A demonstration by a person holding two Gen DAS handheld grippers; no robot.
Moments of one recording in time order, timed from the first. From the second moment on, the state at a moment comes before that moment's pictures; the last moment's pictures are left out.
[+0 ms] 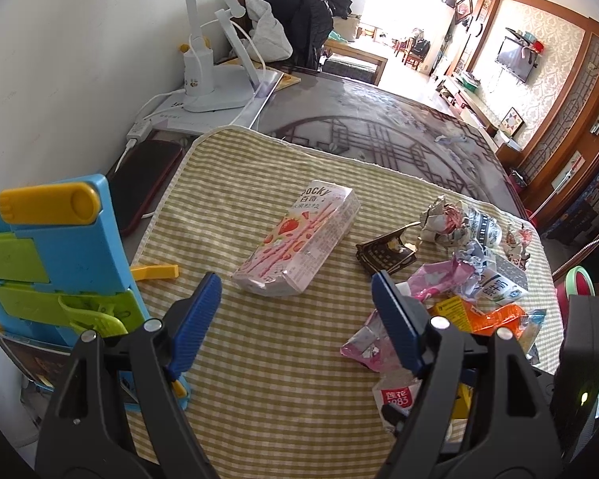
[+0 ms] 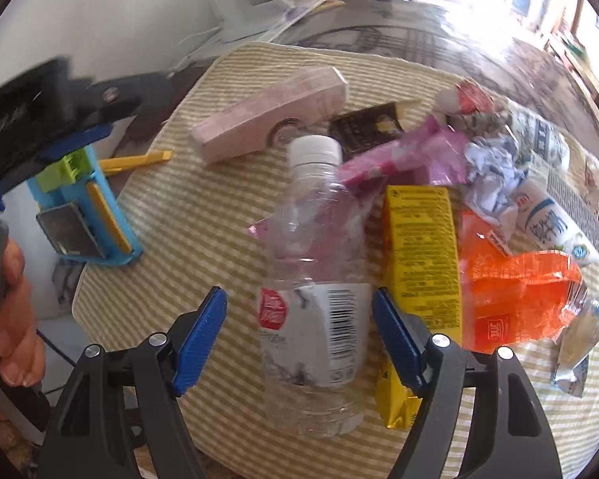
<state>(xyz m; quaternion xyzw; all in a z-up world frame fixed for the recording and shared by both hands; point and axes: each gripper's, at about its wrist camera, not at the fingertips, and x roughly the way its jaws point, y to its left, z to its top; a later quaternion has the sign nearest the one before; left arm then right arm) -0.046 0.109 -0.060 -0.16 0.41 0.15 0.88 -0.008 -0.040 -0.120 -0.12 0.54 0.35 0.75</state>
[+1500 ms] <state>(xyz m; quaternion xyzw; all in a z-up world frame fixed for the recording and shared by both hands) 0.075 0.115 -0.139 -0.09 0.53 0.12 0.83 0.008 -0.114 -0.064 -0.02 0.47 0.28 0.84</state>
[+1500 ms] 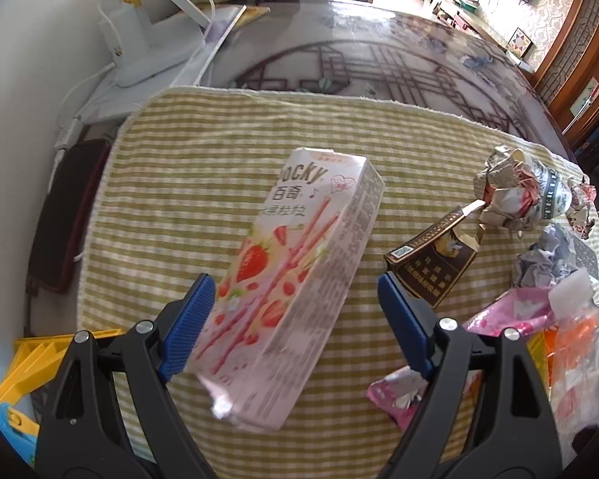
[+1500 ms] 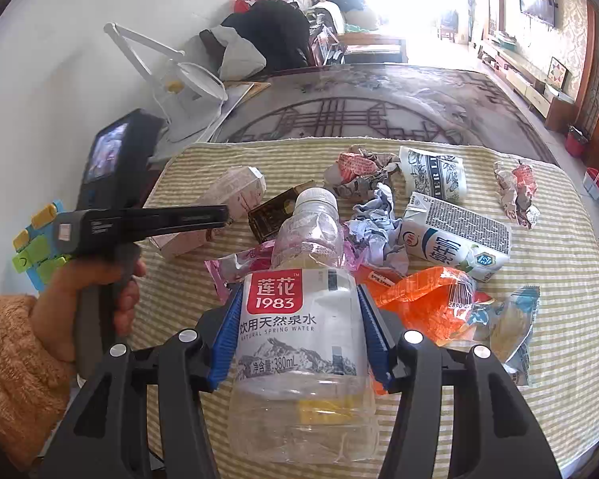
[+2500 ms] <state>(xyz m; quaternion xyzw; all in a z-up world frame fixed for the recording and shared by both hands) 0.014 0.061 -0.064 -0.11 0.46 0.08 0.88 0.013 -0.134 -0.056 0.01 0.45 0.27 0.85</state>
